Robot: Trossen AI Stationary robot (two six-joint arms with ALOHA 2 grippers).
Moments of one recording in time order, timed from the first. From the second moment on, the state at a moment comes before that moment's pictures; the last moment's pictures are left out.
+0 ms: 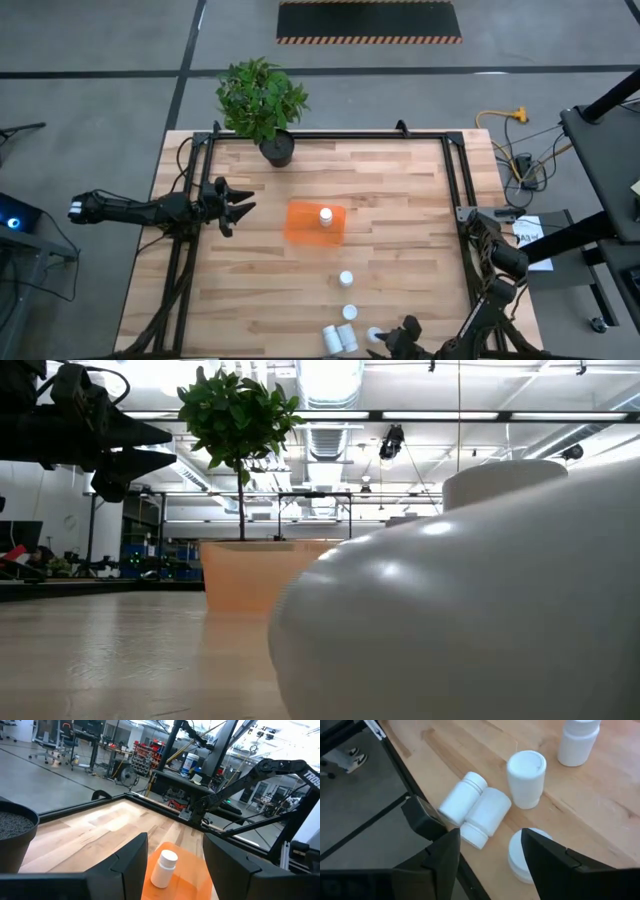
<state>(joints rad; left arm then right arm) -0.09 0.22 0.03 0.20 -0.37 -0.33 1.04 2.18 1.76 -0.94 0.85 1.72</state>
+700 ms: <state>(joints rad) -0.09 0.22 0.03 0.20 -0.37 -0.33 1.01 2.16 1.76 -0.98 0.65 1.59</state>
